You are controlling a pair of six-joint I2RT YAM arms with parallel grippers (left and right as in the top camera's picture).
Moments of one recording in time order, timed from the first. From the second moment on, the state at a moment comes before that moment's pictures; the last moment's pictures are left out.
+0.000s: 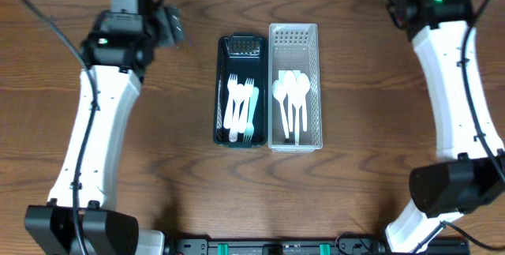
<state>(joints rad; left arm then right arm) -0.07 1.61 1.59 -0.73 -0.25 -0.29 0.13 1.88 2.00 -0.65 0.08 0.16</state>
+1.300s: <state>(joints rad) 0.00 0.89 0.39 0.08 -0.10 -0.03 -0.05 0.93 0.38 0.37 0.21 0.18</state>
